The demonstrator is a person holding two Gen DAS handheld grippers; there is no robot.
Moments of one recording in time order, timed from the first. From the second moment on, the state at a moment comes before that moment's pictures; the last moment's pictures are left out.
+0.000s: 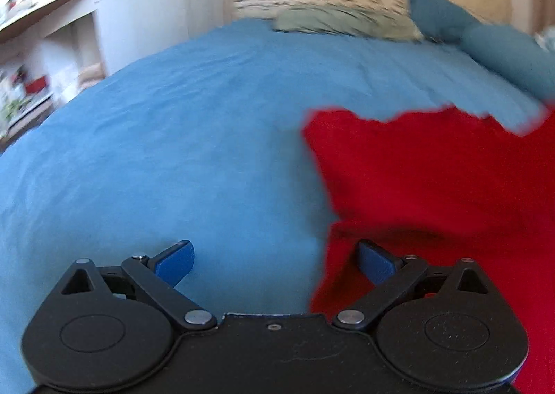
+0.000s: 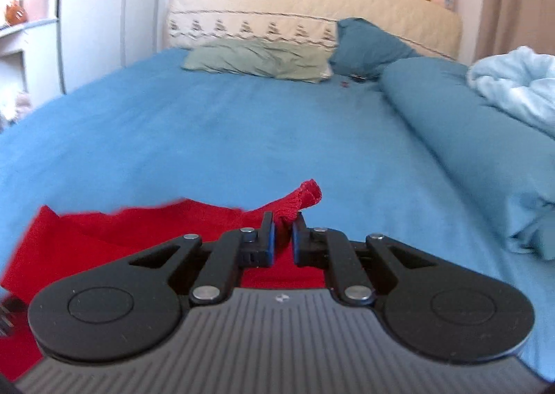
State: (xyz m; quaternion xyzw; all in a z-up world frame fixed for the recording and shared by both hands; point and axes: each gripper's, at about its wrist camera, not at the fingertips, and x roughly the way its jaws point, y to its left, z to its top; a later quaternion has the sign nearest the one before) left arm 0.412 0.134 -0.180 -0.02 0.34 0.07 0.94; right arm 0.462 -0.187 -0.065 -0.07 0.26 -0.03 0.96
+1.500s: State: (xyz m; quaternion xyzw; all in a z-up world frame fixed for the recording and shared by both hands) left arm 0.419 0.060 -0.189 0.02 0.34 -0.04 0.94; right arm 0.496 -0.283 -0.190 0.07 0.31 0.00 0.95
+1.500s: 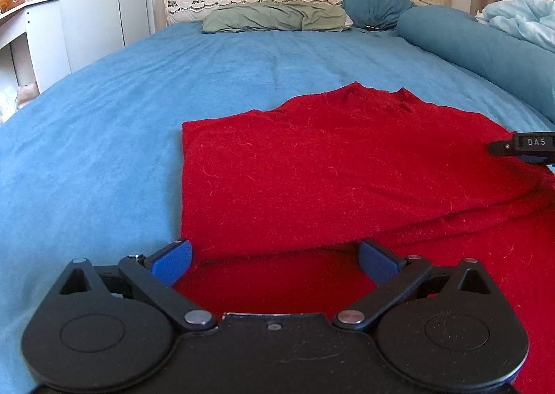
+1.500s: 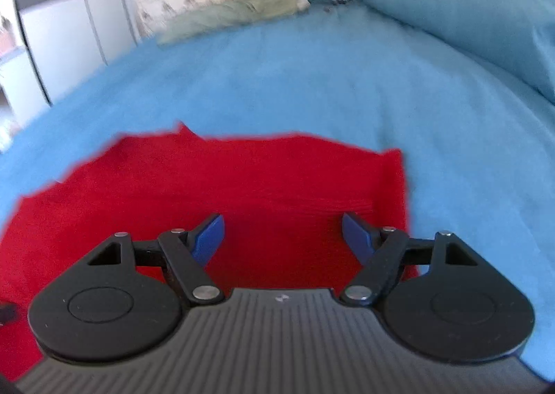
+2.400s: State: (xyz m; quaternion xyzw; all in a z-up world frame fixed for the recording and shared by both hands) left arm 0.222 0.076 0.019 0.01 0.30 -0.02 0.95; right arm 0.176 -0.320 0.015 0.03 0.26 0.04 0.96
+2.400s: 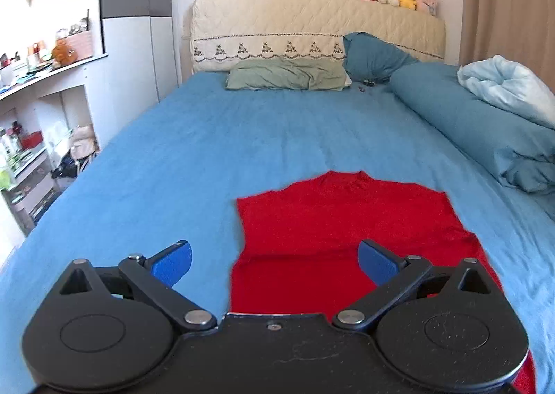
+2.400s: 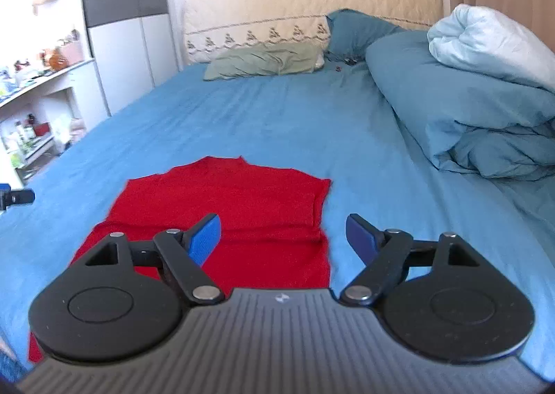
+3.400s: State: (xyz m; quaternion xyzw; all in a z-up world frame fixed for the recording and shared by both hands) left arm 0.092 0.100 -0.154 -0.03 0.40 0.02 0.91; right arm 0.030 -0.312 -0.158 0.07 0.35 -0.07 0.93
